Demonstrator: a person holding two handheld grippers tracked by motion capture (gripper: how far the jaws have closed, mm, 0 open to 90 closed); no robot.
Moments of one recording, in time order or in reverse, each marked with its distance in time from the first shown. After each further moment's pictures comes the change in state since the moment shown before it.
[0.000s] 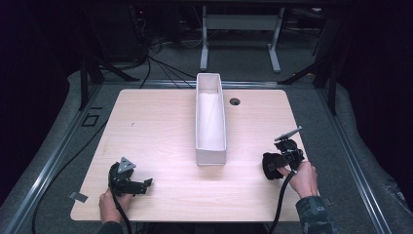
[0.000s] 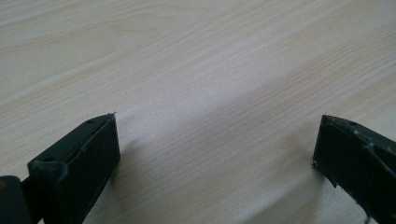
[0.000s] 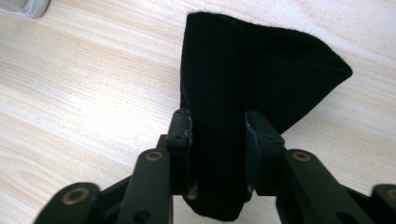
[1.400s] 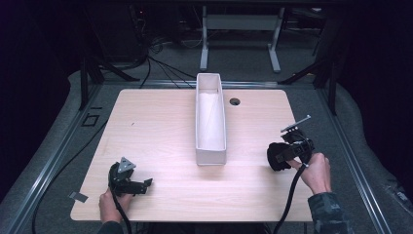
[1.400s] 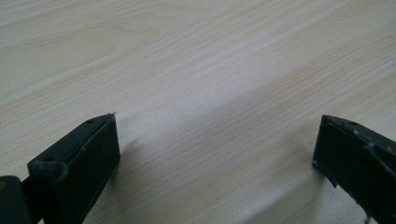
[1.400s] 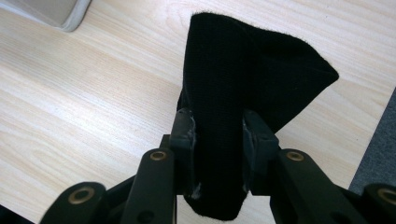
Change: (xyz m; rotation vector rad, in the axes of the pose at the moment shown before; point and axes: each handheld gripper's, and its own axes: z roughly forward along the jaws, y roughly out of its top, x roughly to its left) left arm 0.000 0.000 0.000 0.000 0.000 0.000; right arm 0.005 0.008 -0.055 -0.068 -0.061 -0.126
